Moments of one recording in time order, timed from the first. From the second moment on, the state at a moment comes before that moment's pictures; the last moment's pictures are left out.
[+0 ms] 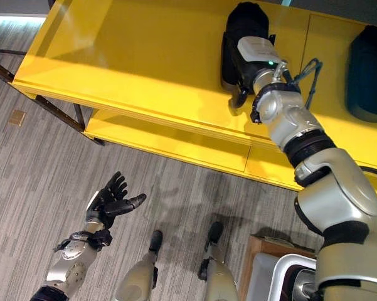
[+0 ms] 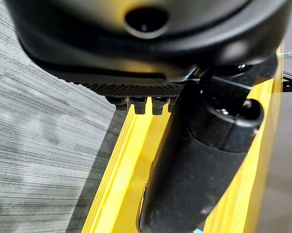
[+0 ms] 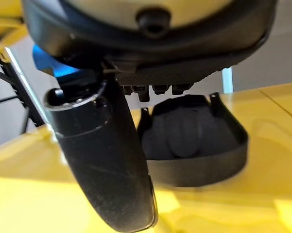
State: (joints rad) left arm -0.03 0.42 -0.24 0.27 -0.66 -0.16 0.08; right arm -1.35 -0.74 0.86 0.80 -0.19 0.03 -0.10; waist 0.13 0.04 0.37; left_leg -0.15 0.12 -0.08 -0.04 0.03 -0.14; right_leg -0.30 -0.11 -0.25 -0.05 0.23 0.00
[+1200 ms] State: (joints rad) left arm 0.04 0.41 -0.21 0.26 -0.66 -0.14 0.10; right arm -0.68 -0.75 0.32 0.19 0.01 0.00 -0.26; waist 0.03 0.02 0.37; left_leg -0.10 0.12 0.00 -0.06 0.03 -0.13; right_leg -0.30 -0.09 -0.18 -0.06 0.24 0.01
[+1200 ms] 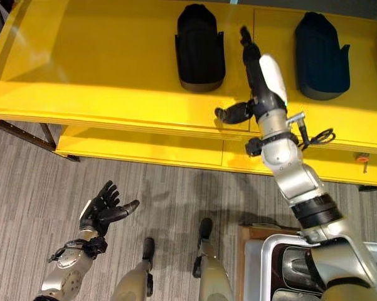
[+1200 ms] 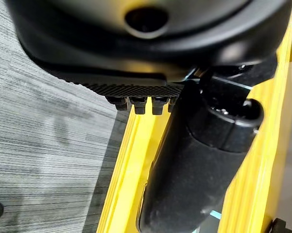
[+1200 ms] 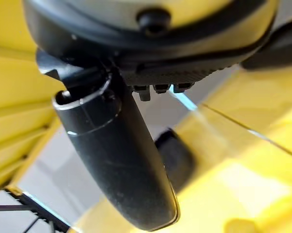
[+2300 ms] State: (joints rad) left arm 0.01 0.41 -0.24 0.26 -0.66 -0.13 0.12; right arm -0.92 -0.71 0.33 0.49 0.40 -0.03 -0.32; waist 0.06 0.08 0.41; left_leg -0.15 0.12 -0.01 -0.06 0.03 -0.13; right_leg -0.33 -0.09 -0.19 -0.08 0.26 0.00
